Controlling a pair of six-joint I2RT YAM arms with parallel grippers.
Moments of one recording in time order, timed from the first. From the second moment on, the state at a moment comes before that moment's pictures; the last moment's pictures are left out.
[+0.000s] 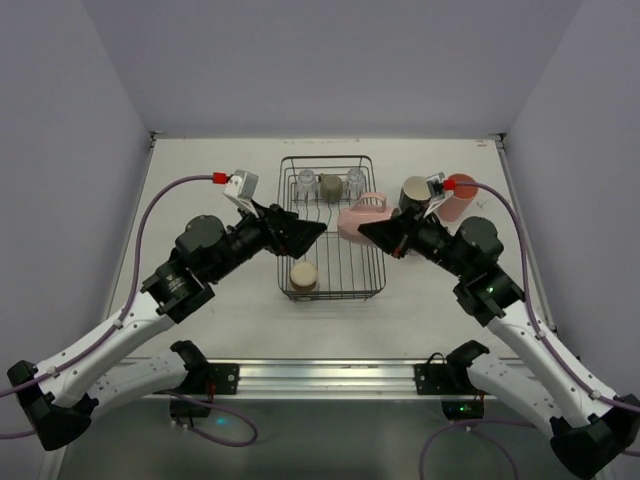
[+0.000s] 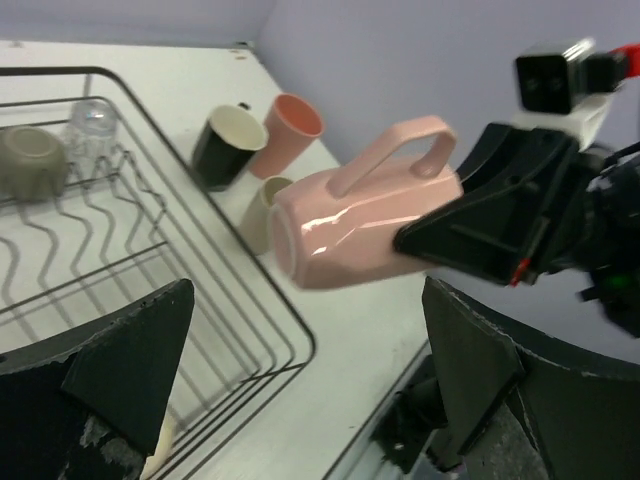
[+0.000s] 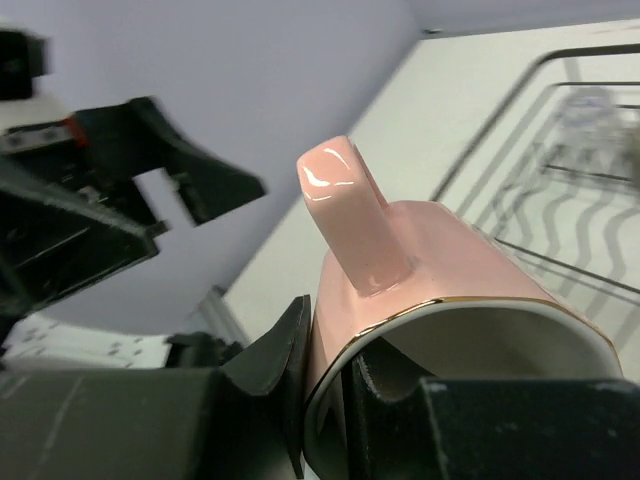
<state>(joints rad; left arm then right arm) -0.79 0.88 0.89 0.00 0.03 -0.62 0.52 0.79 0.73 0.12 -0.43 0.70</state>
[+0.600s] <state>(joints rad) -0.79 0.83 0.86 -0.39 -0.12 -0.27 -0.02 1.02 0.94 -0.60 0.10 0.42</state>
